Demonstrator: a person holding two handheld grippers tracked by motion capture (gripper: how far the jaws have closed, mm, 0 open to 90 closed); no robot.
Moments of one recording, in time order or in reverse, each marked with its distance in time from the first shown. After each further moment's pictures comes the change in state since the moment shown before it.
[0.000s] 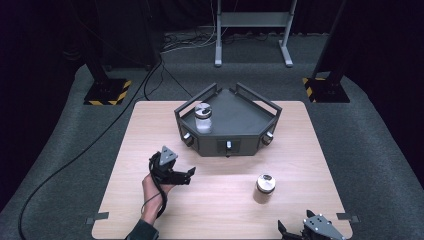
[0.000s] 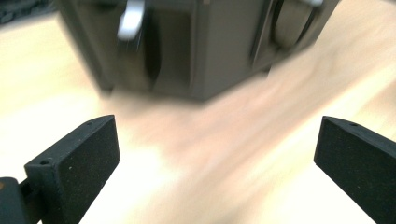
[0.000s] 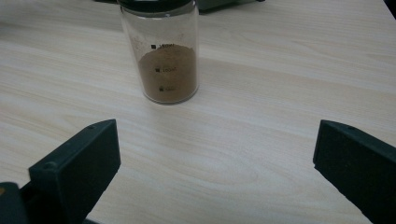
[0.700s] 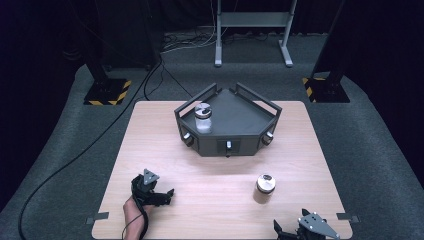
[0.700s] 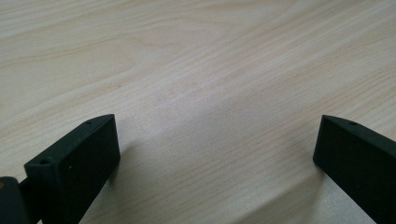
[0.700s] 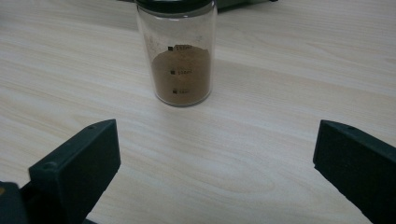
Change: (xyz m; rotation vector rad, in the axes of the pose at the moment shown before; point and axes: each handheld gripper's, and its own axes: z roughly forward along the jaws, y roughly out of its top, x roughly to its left) left arm 0.014 -0.052 -0.009 0.168 0.102 -0.071; right arm 0.005 0.005 0.006 0.010 0.020 -0.020
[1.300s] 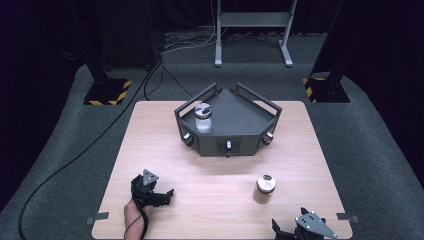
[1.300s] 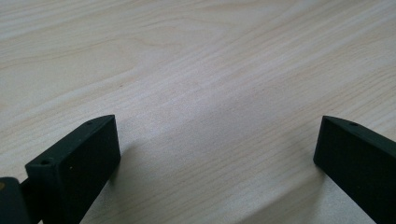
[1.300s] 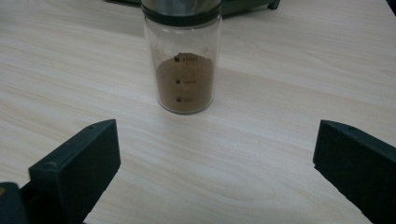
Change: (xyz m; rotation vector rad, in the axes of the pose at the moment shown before) left arm 0.001 -0.001 0.000 -0.004 -0.001 0.005; right arm 0.010 0.006 -0.002 -0.009 -0.020 -0.024
